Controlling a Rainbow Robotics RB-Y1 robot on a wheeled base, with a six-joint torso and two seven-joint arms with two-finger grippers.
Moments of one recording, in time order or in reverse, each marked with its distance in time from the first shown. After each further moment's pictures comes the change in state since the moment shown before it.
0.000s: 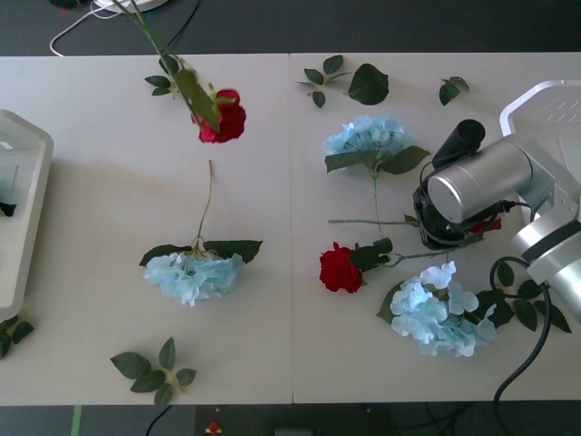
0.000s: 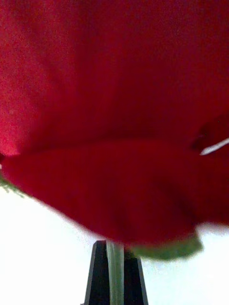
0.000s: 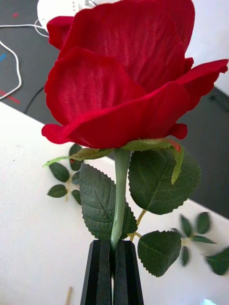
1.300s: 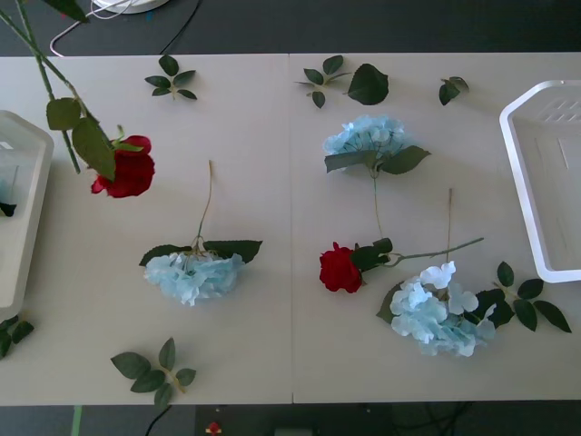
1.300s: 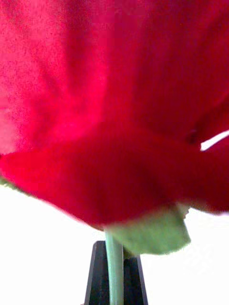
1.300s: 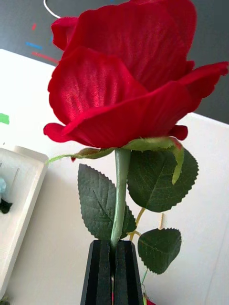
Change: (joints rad) right arm 0.121 -0.646 -0.199 -0.192 -0.176 -0.064 1.435; left arm -0.087 0.144 0.152 -0.050 0.224 0.527 -0.330
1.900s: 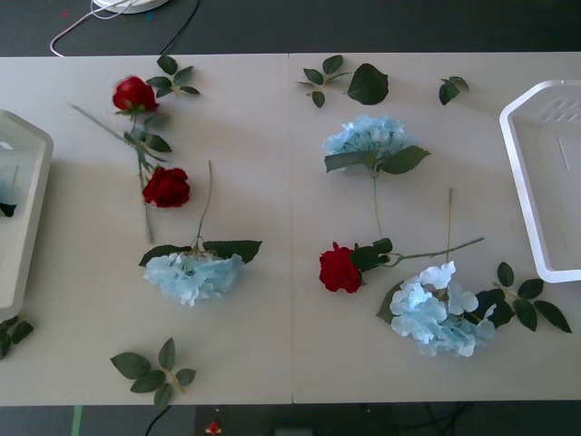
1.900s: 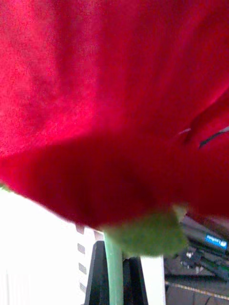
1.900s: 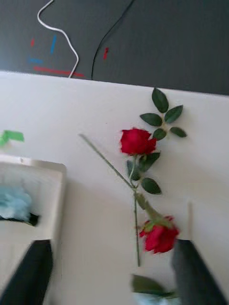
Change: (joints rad) right arm -0.092 0.156 0.000 0.508 0.314 -0.396 0.373; left arm 0.019 0.011 0.000 0.001 -0.018 0.003 -0.235
